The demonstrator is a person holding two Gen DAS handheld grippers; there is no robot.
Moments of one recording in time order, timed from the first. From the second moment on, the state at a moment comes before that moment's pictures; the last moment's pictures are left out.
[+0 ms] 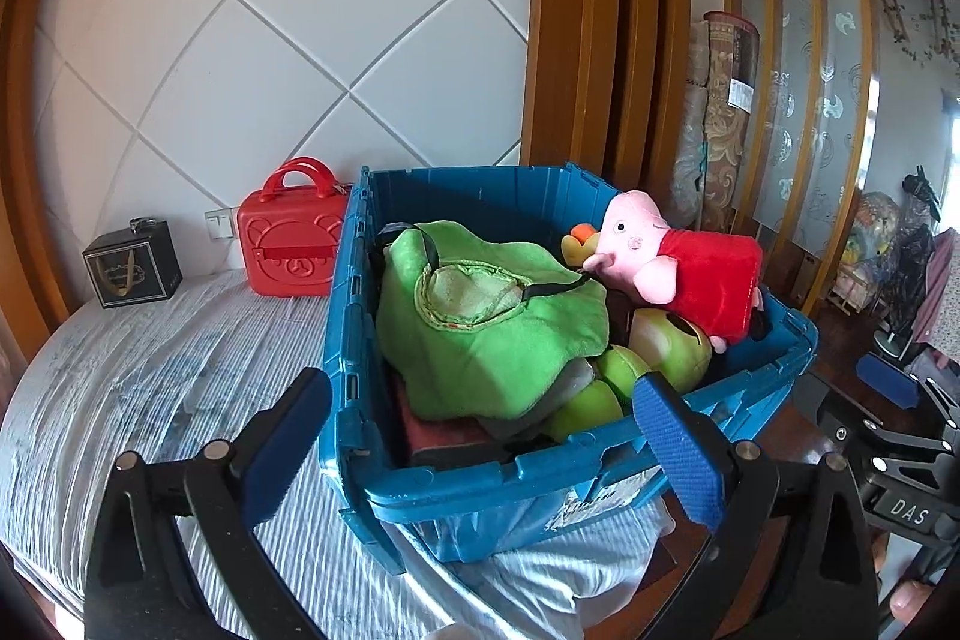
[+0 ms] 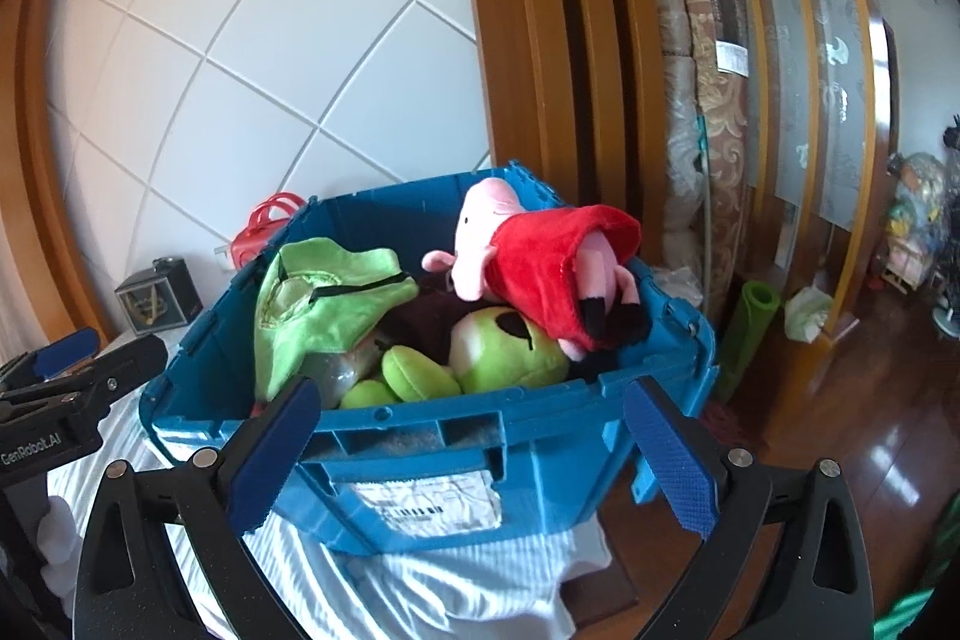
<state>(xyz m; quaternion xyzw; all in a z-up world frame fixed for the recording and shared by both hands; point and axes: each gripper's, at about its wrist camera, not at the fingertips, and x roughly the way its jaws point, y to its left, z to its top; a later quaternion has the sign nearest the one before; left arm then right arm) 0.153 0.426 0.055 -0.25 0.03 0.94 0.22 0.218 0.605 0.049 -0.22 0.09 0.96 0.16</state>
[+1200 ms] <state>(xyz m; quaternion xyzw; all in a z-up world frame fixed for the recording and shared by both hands) 0.177 0.420 0.065 -0.22 0.05 0.95 0.22 0.229 0.585 0.057 -0.22 0.06 0.96 0.18</state>
